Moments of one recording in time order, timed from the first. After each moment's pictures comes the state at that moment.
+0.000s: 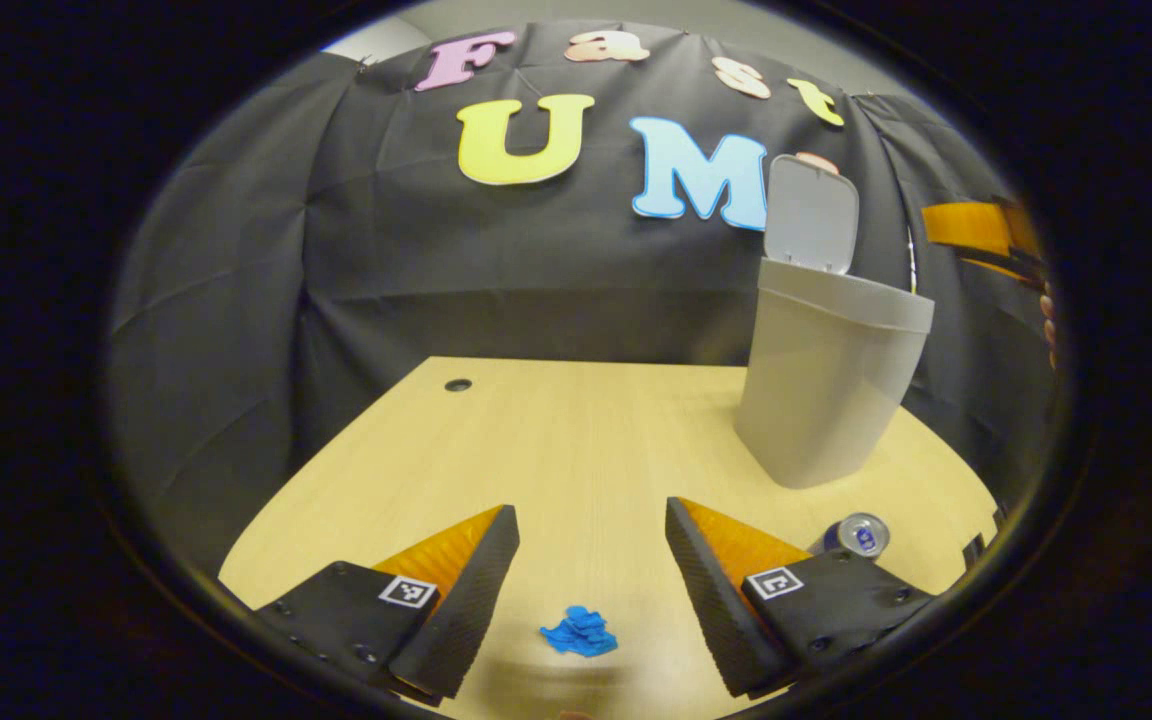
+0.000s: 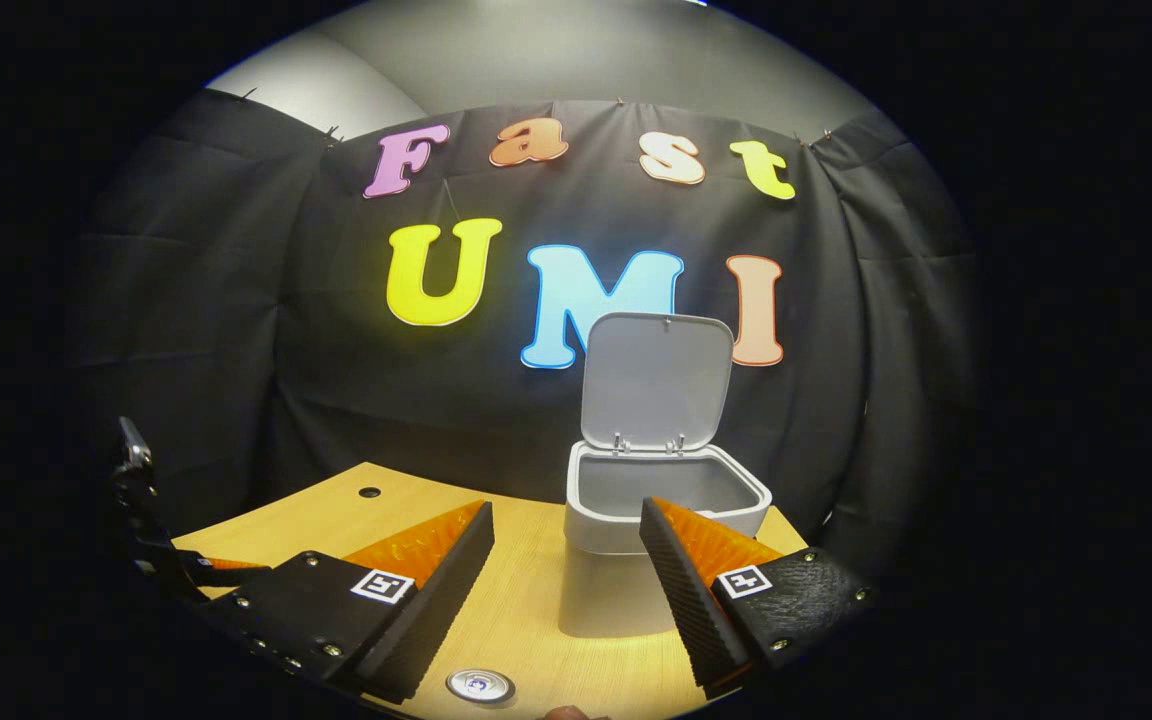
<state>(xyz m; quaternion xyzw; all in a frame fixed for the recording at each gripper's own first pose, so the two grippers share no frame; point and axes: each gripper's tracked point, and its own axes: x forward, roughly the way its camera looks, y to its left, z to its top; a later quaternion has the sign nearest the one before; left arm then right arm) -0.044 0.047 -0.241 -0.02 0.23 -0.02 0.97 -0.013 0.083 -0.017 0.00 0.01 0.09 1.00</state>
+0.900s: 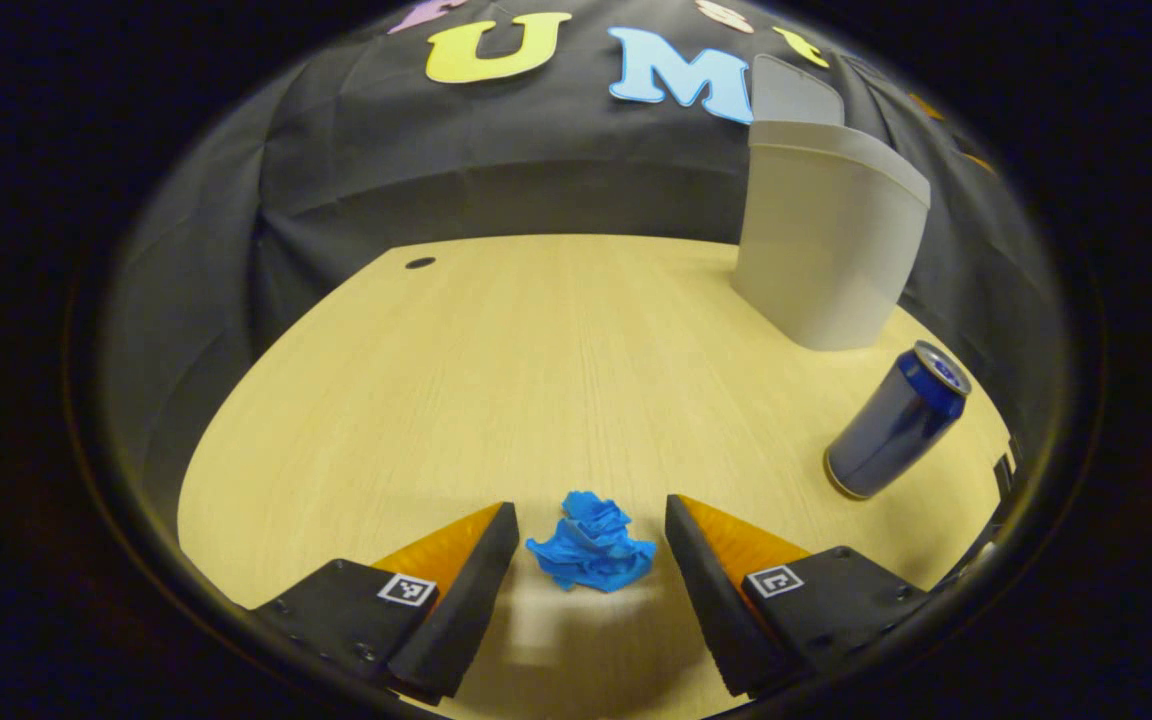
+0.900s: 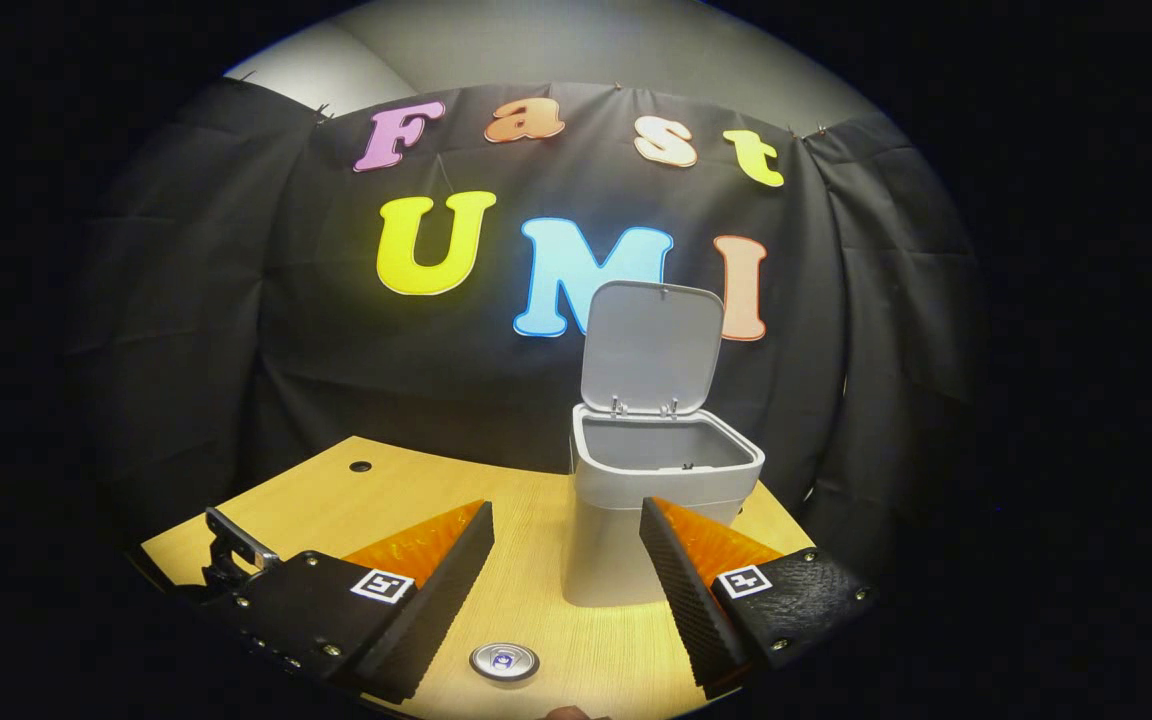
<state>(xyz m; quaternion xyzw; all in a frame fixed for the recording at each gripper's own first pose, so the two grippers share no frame) -0.075 0.053 -0.377 0.00 0.37 -0.06 0.93 -0.038 0.099 -0.041 -0.01 0.05 0.05 1.00</state>
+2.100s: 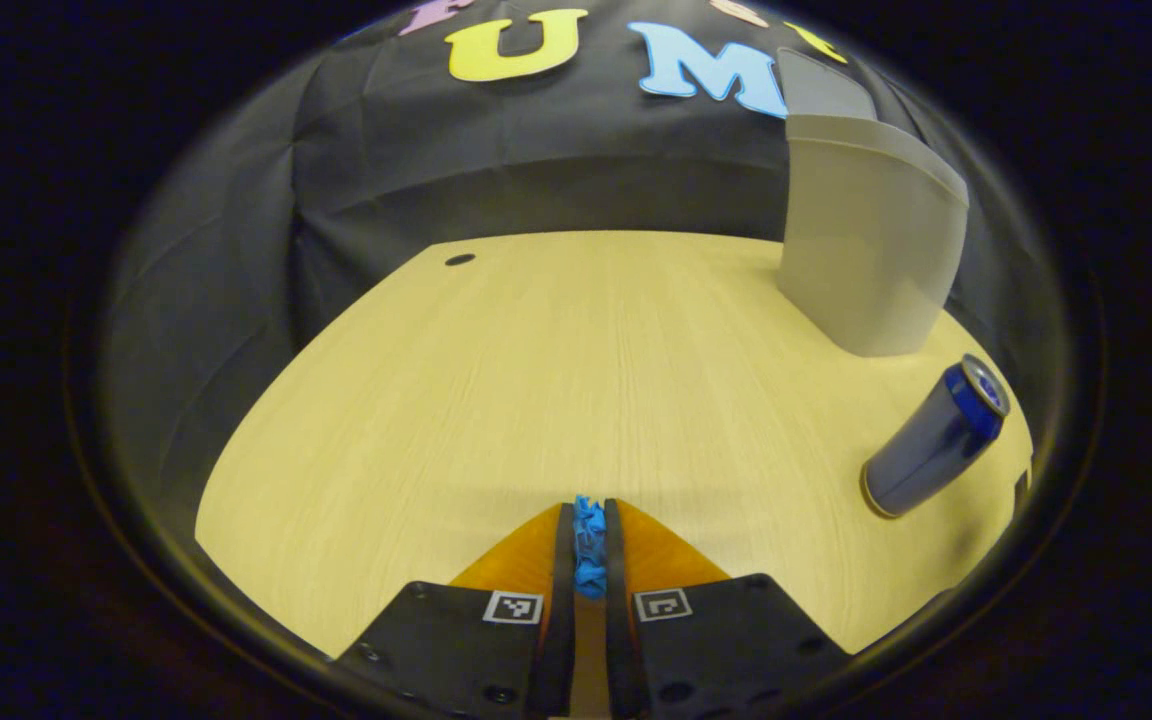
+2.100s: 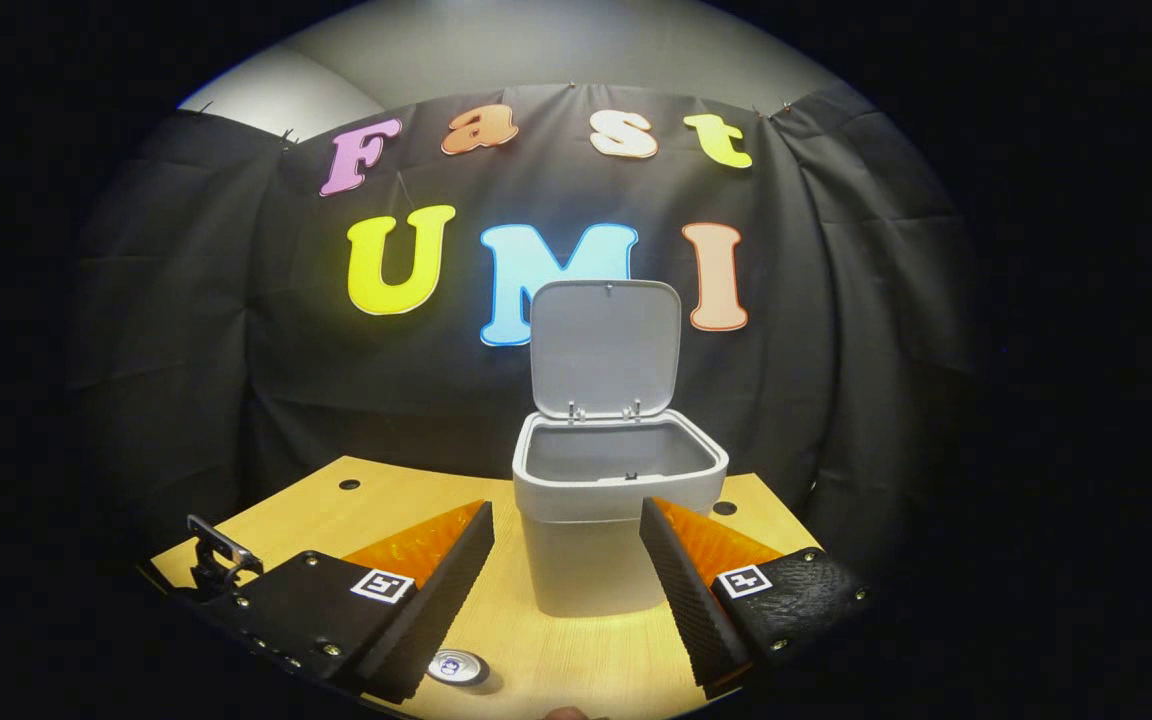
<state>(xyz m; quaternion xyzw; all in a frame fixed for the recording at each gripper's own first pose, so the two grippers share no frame) -0.061 0.064 -0.366 0.00 0.36 0.01 0.93 -0.013 0.033 -0.038 0.03 0.04 0.06 1.00</state>
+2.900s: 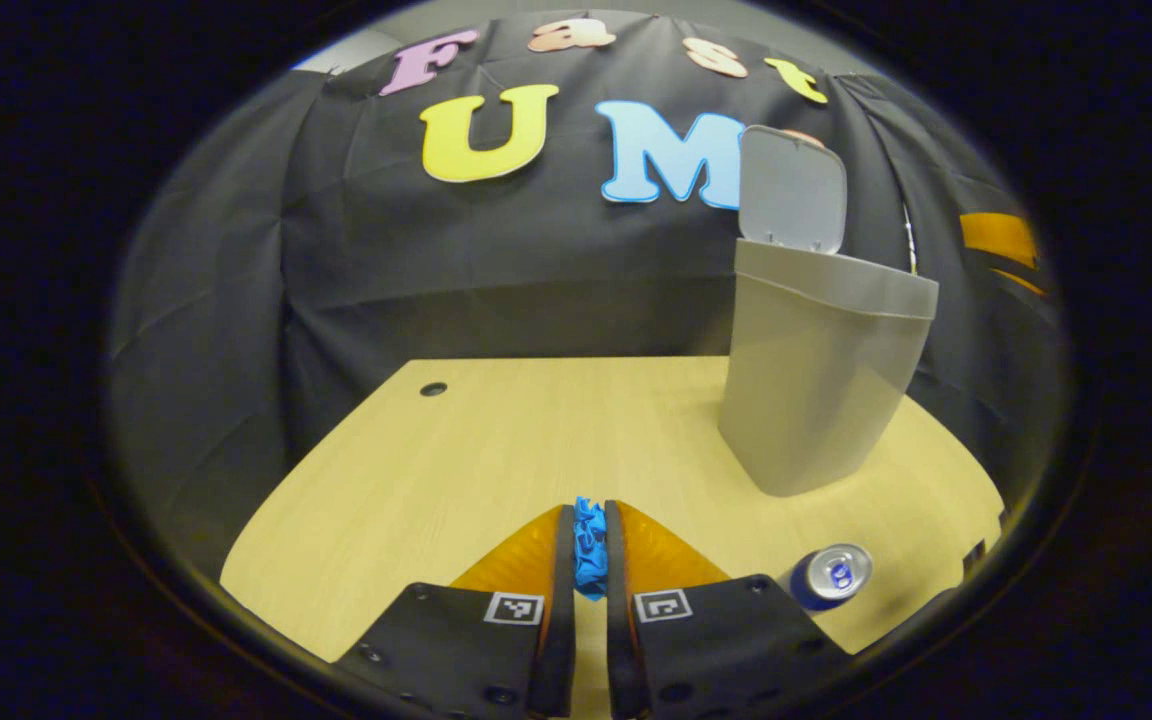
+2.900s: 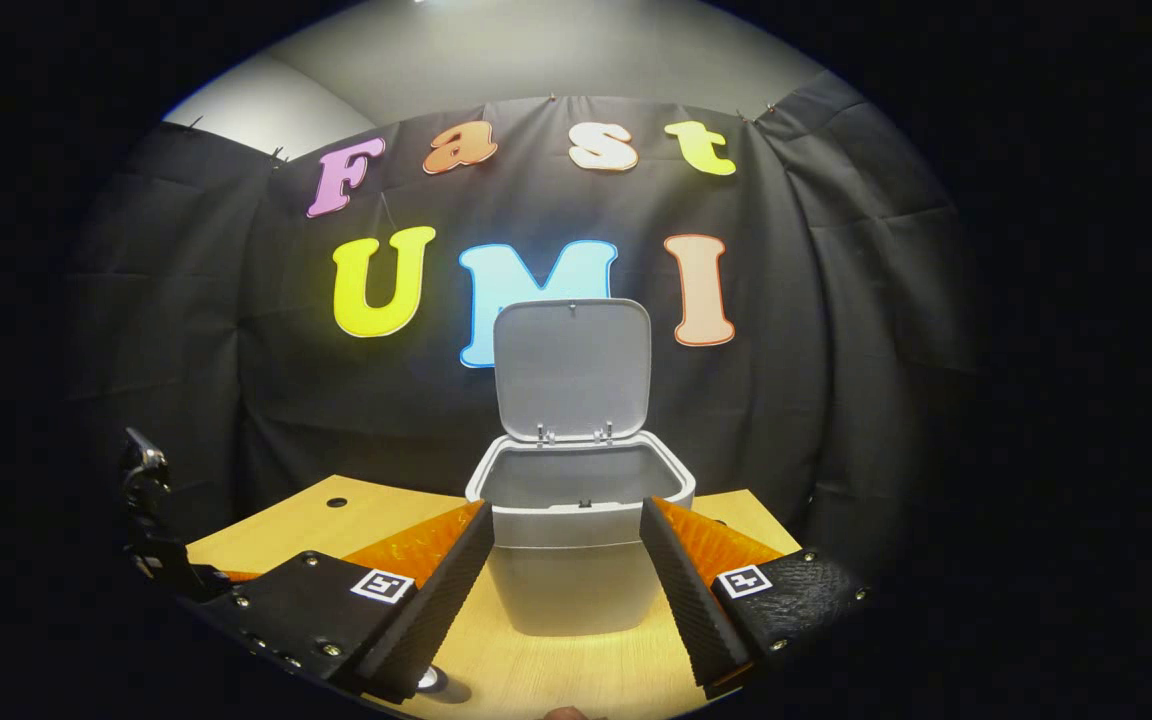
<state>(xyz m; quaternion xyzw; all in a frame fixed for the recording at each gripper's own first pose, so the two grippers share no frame) 0.002 -0.015 -0.221 0.02 0.22 -0.03 0.97 0.005 -0.010 -0.032 0.04 0.01 0.06 1.00</state>
